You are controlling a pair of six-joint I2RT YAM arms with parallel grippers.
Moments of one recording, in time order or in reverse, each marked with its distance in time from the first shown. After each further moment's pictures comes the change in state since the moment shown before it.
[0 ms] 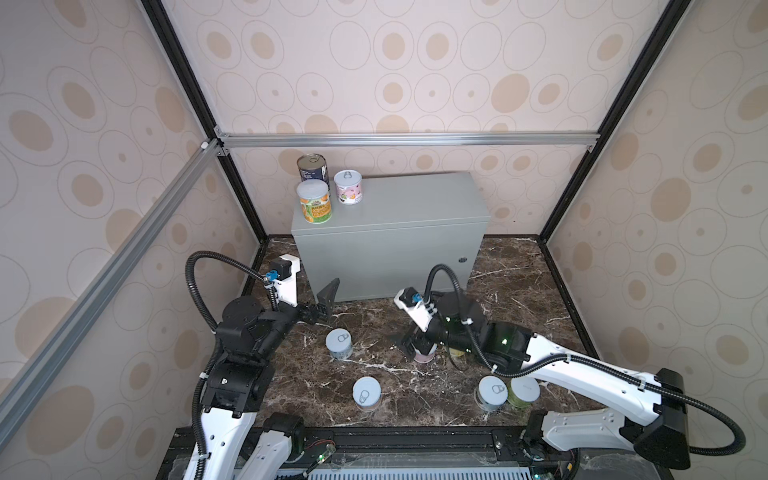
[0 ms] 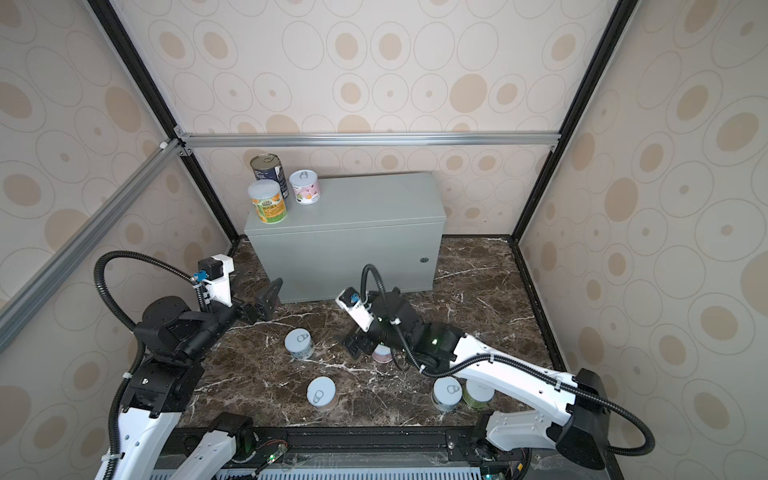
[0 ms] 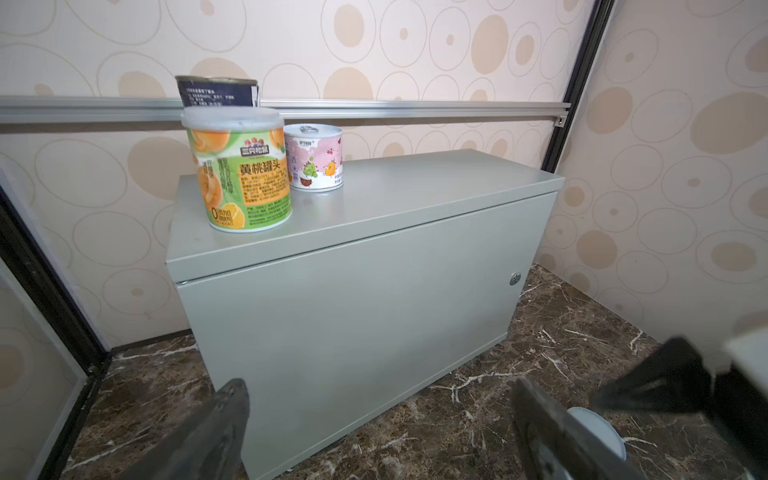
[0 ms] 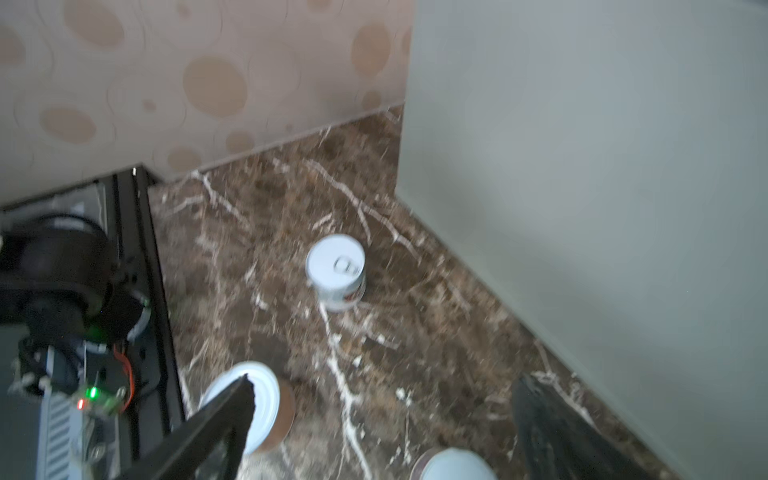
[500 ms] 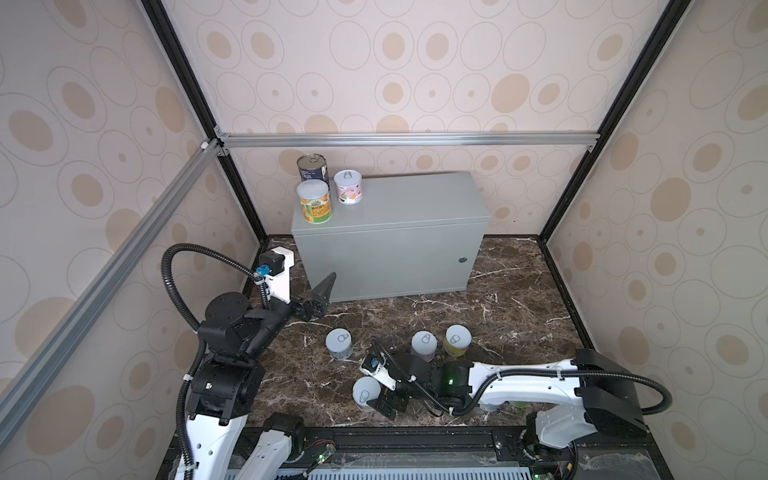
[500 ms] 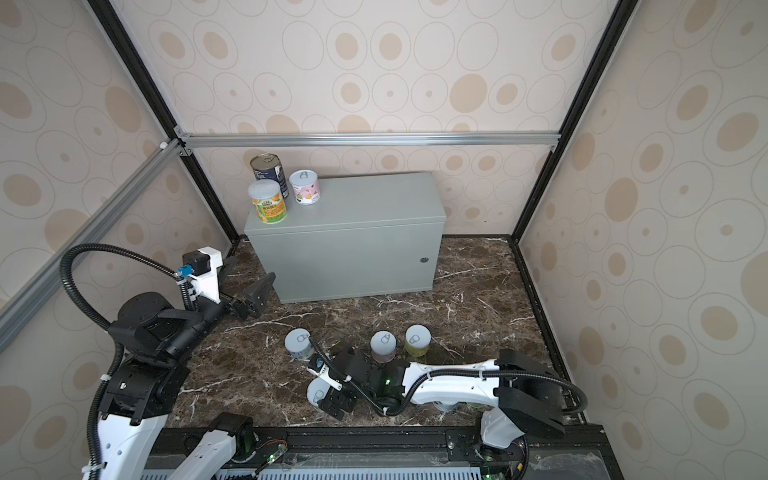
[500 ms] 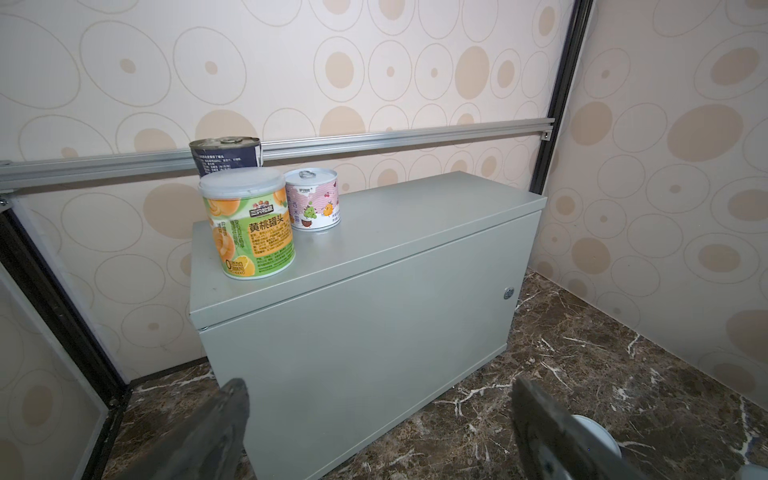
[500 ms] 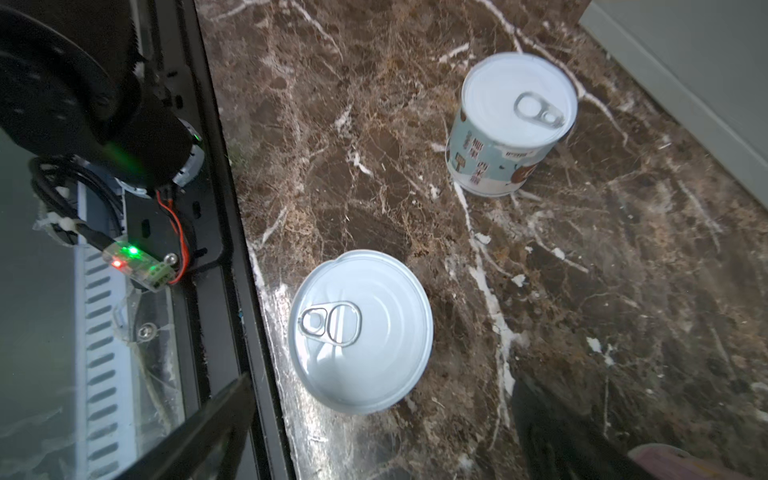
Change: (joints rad) left arm 0.000 0.014 0.134 -0.089 0.012 0.042; right arm 0.243 0.305 -0.100 0.143 0.024 0.109
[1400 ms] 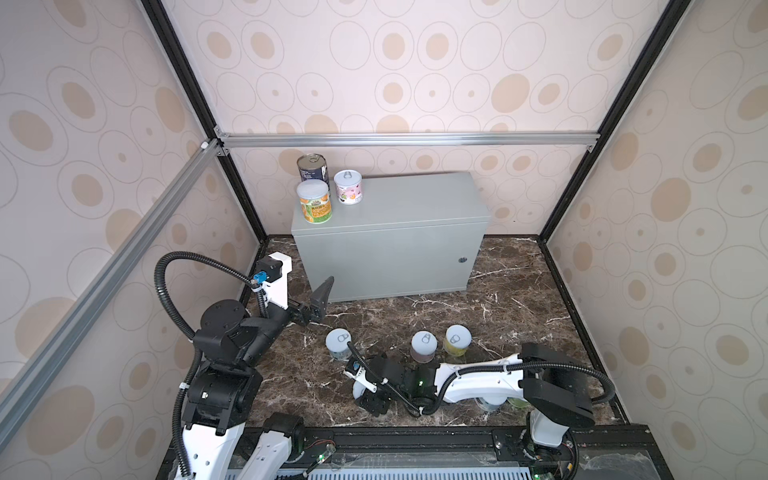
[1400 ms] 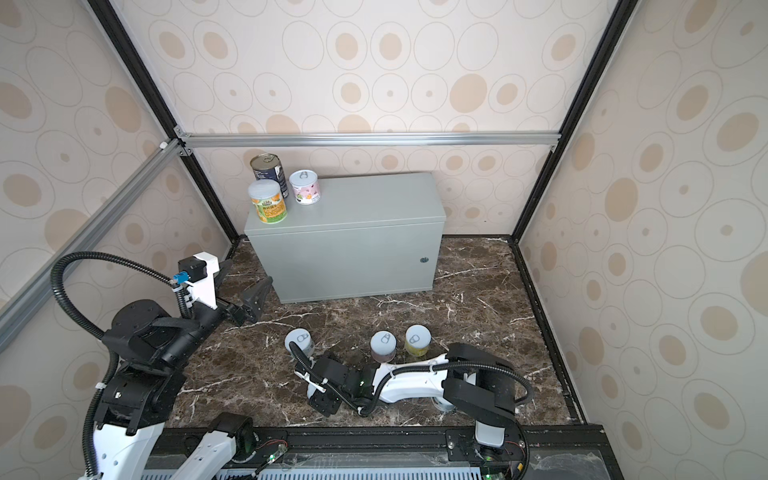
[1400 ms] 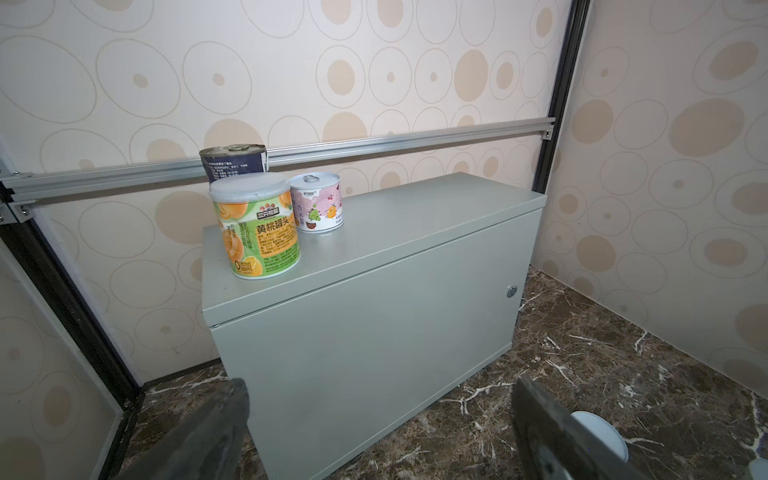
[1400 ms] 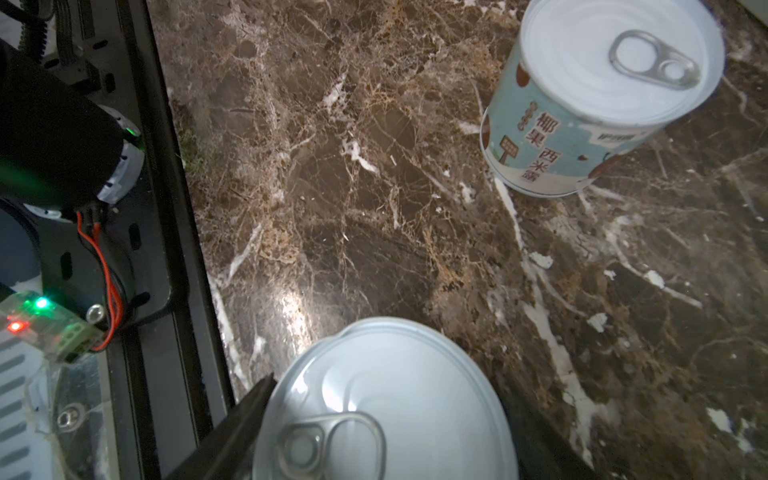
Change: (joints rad) left arm -0.003 -0.043 -0.020 -0.012 -0.011 0.019; right arm 0.010 0.231 0.113 0.067 -0.005 0.051
